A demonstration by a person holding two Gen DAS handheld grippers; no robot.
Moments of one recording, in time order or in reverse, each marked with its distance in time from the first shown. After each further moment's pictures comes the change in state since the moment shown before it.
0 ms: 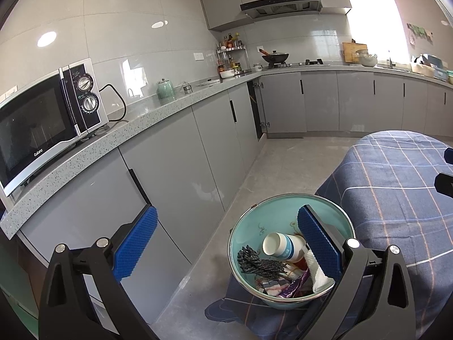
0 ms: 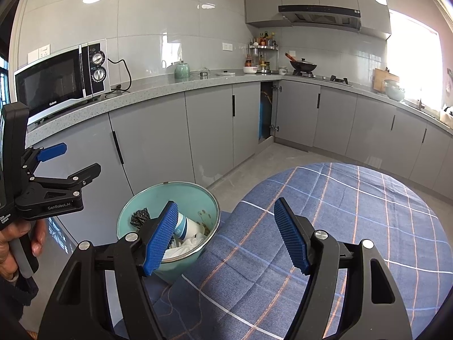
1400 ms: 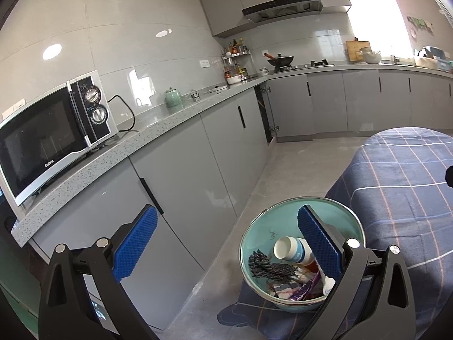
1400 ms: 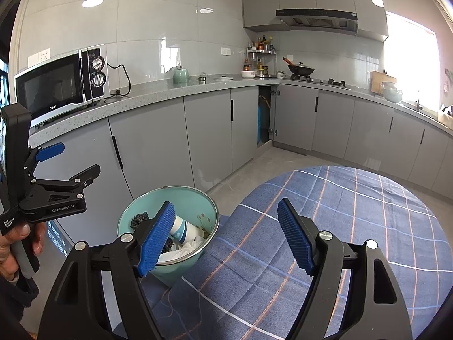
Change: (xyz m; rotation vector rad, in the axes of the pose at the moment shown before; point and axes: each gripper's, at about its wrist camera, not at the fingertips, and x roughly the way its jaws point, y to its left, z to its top) left arm -0.006 -0.005 0.002 0.044 -0.035 0.061; right arm -0.007 -0.002 0.001 0.008 -0.027 -0.005
